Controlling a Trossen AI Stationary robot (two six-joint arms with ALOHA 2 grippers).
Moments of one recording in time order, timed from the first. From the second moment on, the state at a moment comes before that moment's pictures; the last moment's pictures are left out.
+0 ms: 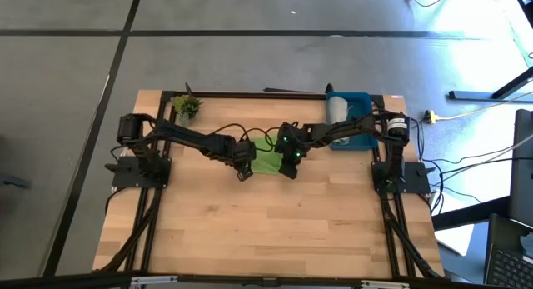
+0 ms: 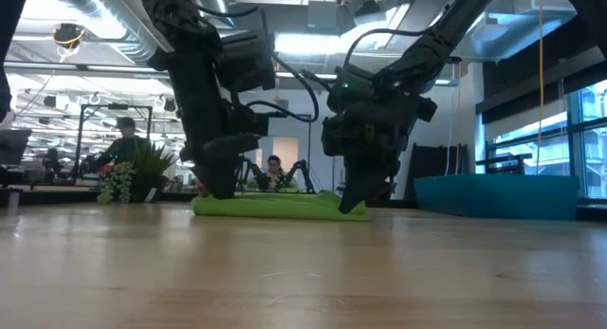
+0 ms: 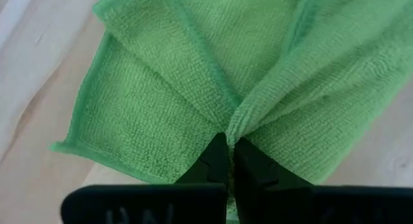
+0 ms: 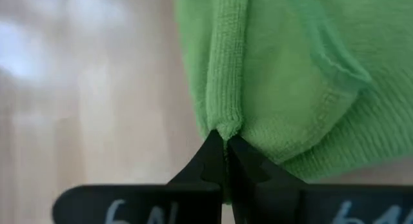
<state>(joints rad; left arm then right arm) 0.10 1.73 0.92 -0.44 -0.21 -0.47 -0.24 1.94 1.04 -0.21 -0.50 0.20</state>
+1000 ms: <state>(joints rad) -0.03 1.74 0.92 -0.46 -0.25 -0.40 -0.29 1.93 1.21 -0.35 -0.32 0.10</state>
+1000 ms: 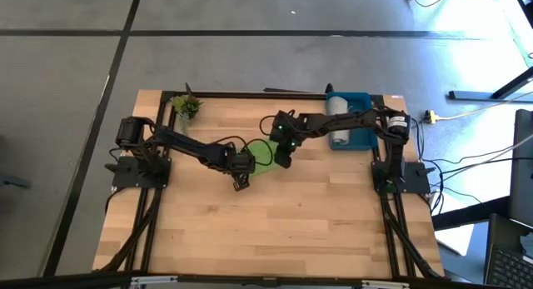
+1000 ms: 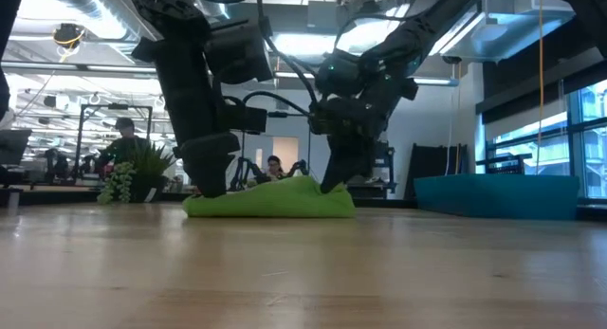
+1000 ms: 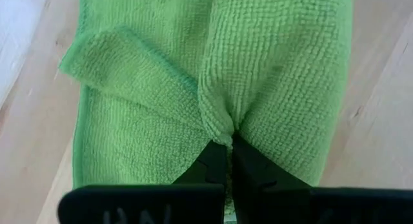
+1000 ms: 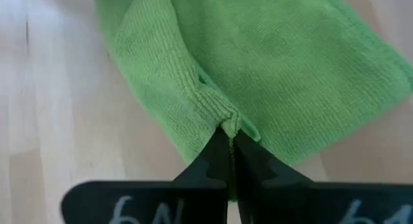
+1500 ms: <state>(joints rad) -0.06 1.74 0.95 -0.54 -0.30 -0.38 -0.31 1.98 1.21 -0.33 -0.31 0.07</state>
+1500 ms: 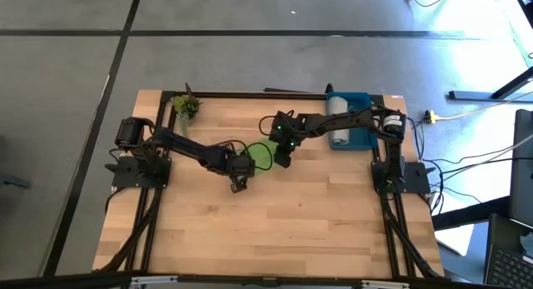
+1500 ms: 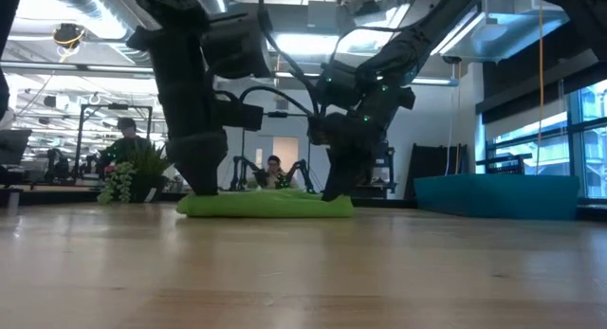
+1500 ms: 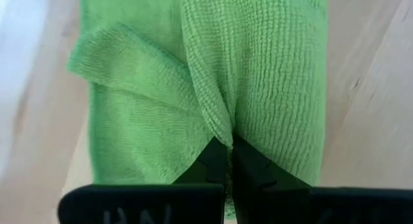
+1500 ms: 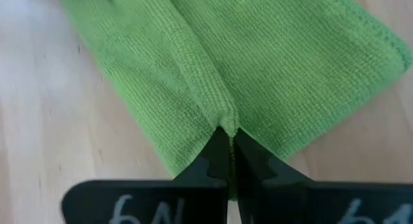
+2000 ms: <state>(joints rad) -0.06 1.73 0.96 -0.57 -0.35 -0.39 -0.31 1.99 1.21 -0.32 -0.31 0.07</state>
